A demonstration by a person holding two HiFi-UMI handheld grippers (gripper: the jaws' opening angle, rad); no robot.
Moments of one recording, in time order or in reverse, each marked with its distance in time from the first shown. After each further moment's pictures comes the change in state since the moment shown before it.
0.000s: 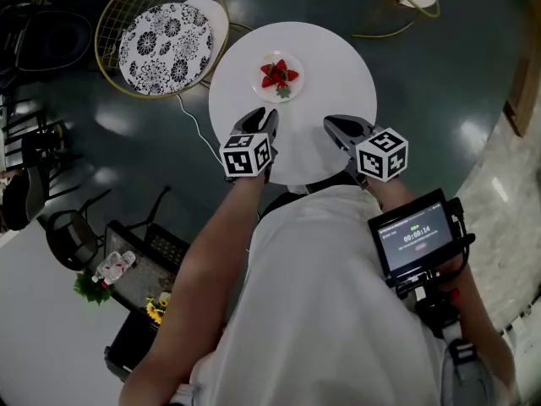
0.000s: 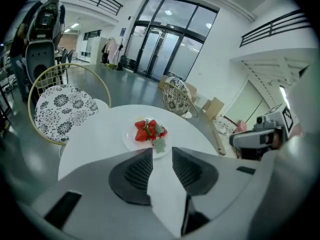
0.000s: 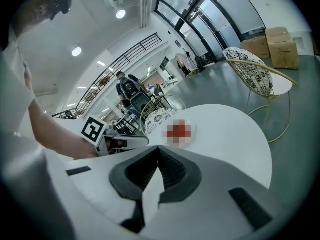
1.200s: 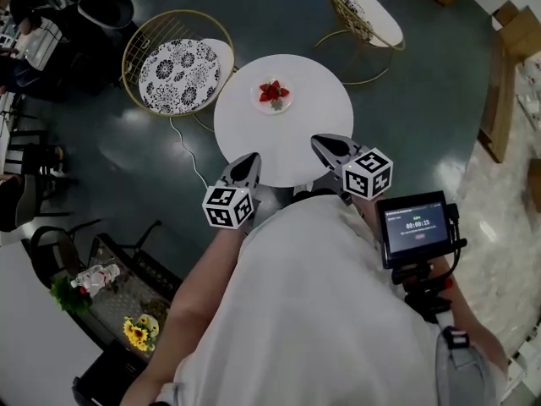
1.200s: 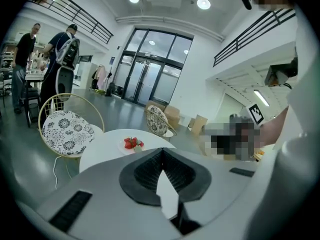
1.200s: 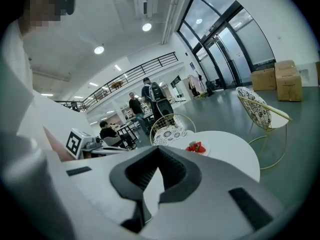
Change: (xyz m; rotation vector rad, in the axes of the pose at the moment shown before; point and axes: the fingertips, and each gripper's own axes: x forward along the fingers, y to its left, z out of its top) left arm -0.169 -0.056 -0.039 0.123 -0.303 -0.124; right arm -0.063 0.117 0.004 -0.209 -0.190 -0.012
